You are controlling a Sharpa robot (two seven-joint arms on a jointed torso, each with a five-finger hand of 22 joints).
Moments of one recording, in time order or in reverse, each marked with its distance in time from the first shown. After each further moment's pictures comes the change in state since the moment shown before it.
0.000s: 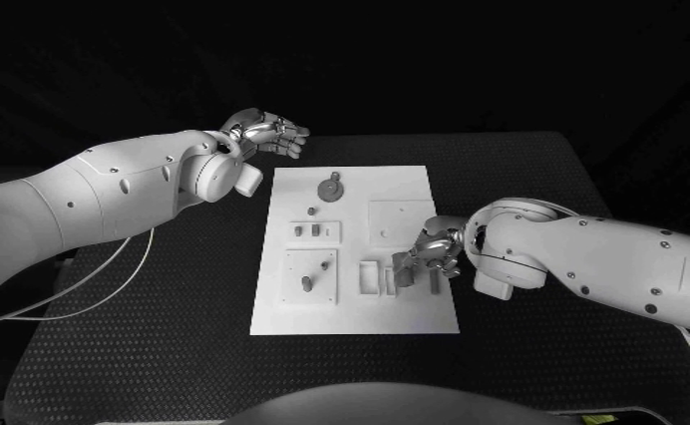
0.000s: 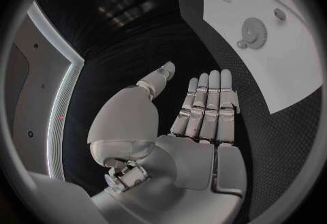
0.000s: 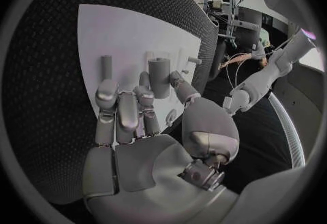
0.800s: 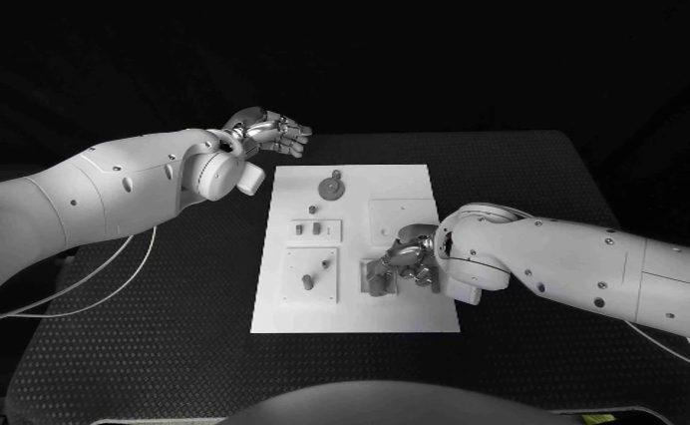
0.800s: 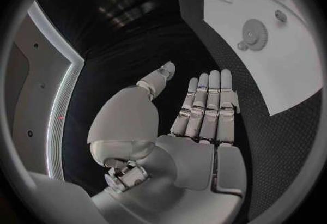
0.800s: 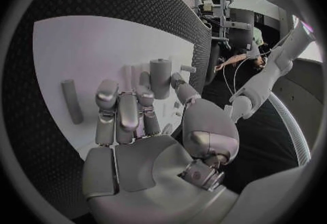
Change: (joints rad) left arm 0.000 0.006 0.000 -0.001 0.000 0.003 -0.001; left_hand 0.000 0.000 0.000 0.000 0.000 0.000 0.000 0.000 -0.001 0.000 0.000 0.000 -0.001 0.000 0.000 -0.004 0.002 -0.003 0.000 0.000 0.000 0.000; right arm -0.038 0.127 0.000 -0.083 0.069 0.023 -0.001; right_hand -0.032 -0.023 0.000 0.005 0.000 0.001 -0.002 0.002 -0.005 0.000 0.000 -0.008 -0.002 -0.004 -0.004 0.004 -0.017 0.000 -0.001 0.002 0.000 0.001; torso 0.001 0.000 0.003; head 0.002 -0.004
